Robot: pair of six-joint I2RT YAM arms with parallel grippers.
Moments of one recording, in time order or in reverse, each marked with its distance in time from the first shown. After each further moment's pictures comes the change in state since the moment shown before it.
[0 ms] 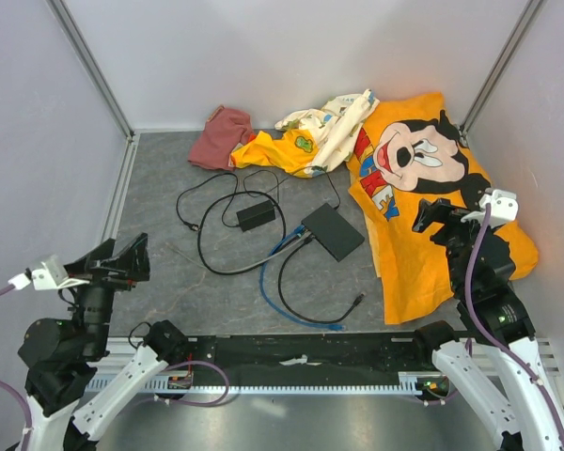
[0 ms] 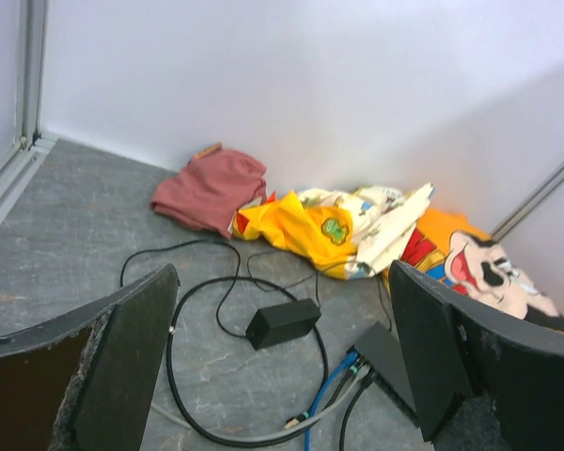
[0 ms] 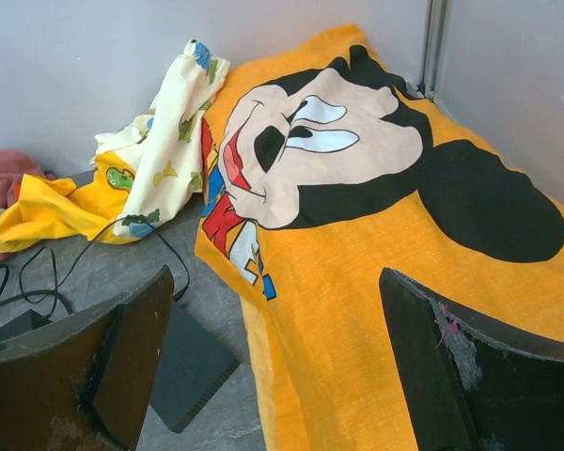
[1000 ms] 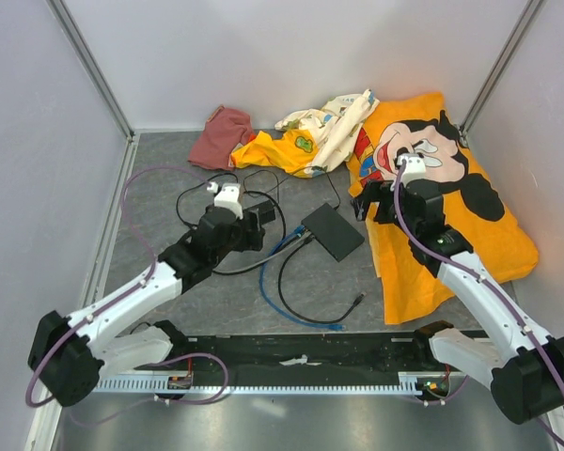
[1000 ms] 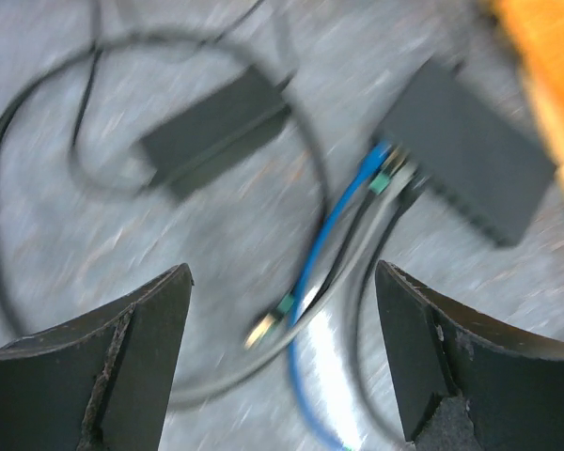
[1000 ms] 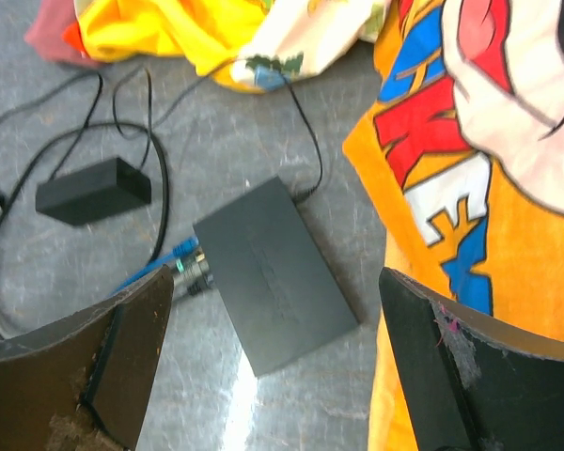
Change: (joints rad) left arm -0.006 1.000 -0.150 0.377 0.353 -0.090; right arm 0.000 0.545 -0.017 0.269 -0.473 0.053
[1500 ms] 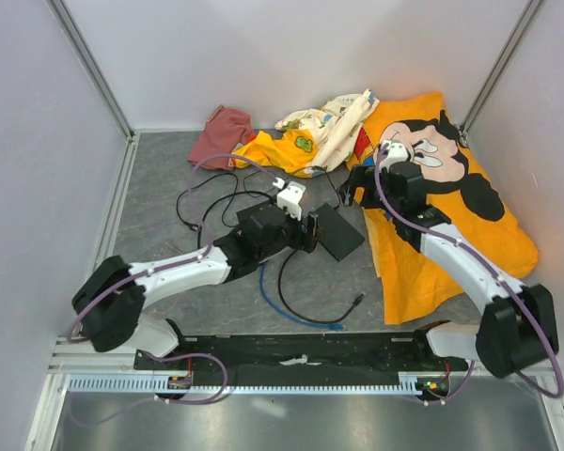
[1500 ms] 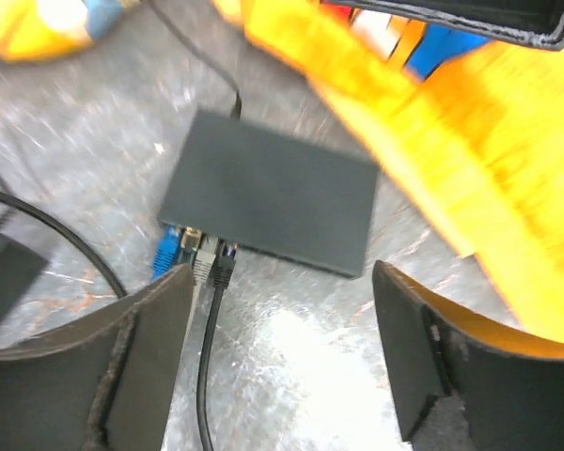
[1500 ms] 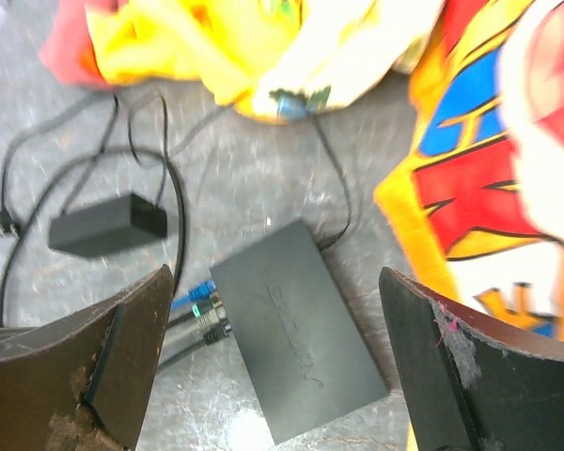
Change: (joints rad) left arm -0.214 0.395 0.125 0.423 0.127 0.113; right arm 0.000 0.281 0.092 0.130 -0.073 0.026
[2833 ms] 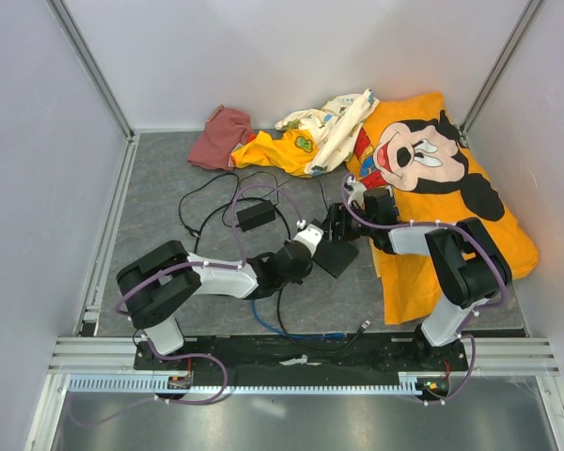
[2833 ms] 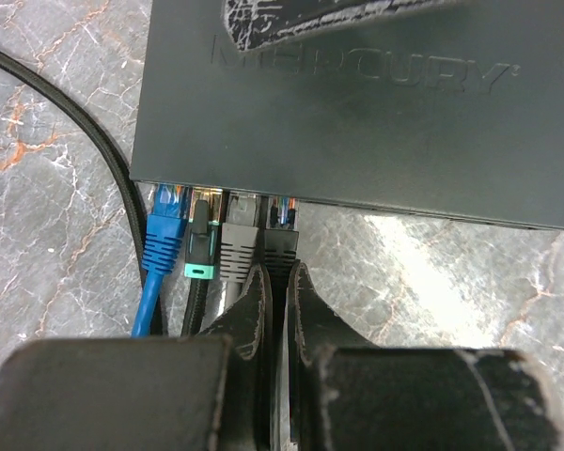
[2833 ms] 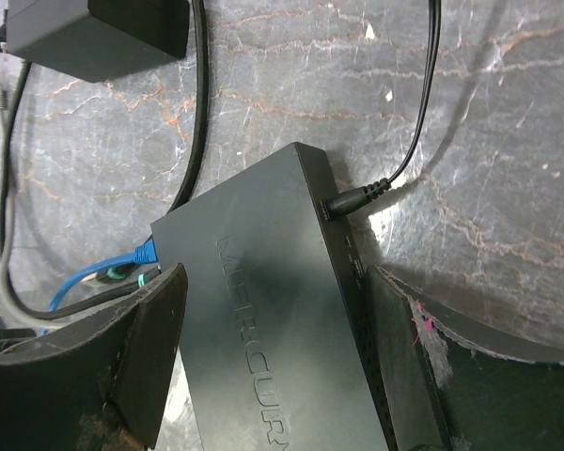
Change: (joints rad) left arm -0.140 0.233 -0.098 0.008 -0.213 0.039; right arm 0.011 0.413 -0.174 0.356 -0.452 0.060
